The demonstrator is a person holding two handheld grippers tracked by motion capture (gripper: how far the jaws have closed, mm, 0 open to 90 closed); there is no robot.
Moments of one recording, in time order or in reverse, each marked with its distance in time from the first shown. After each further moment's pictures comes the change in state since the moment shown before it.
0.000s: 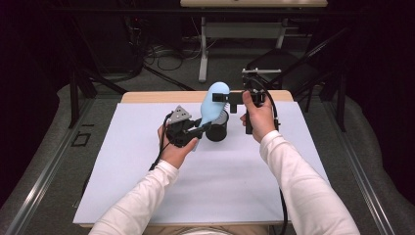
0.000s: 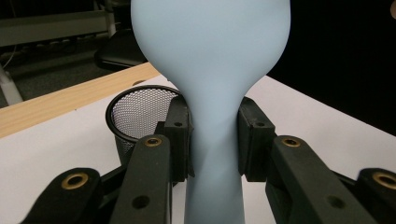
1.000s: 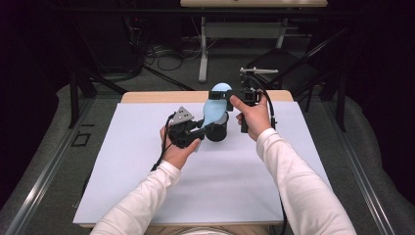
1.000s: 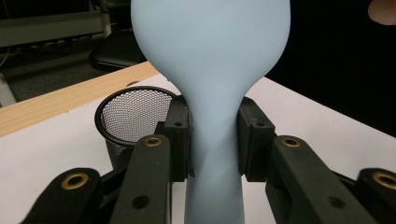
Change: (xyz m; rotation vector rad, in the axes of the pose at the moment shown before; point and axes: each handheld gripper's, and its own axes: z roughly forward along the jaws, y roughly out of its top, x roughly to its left) left arm -0.005 -0.001 0.004 0.002 -0.013 0.004; right arm -0.002 0.002 0.011 0.008 0.077 0.081
